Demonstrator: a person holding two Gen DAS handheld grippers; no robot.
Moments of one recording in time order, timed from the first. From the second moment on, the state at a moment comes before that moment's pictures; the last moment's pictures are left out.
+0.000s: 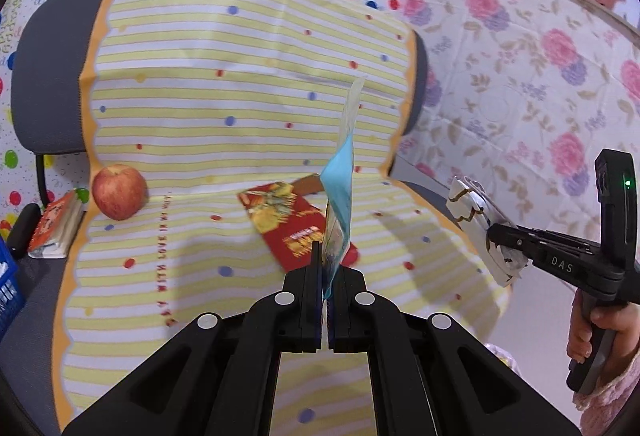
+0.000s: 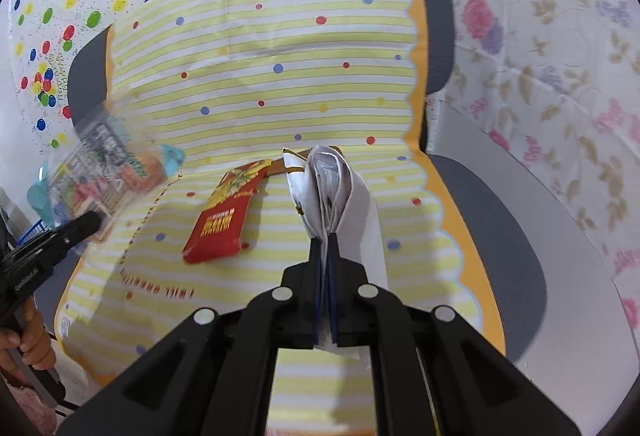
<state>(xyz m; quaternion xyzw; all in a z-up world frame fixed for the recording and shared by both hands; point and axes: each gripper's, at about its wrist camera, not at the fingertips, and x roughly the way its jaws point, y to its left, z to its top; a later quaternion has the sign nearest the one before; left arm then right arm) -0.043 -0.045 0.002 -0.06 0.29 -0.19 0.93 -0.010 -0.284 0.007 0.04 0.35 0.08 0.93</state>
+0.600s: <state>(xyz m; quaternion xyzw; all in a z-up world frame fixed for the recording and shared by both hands) -0.121 -0.141 -0.023 0.00 0.29 -0.32 0.90 -0.142 -0.335 0.002 0.09 0.32 0.00 0.94</state>
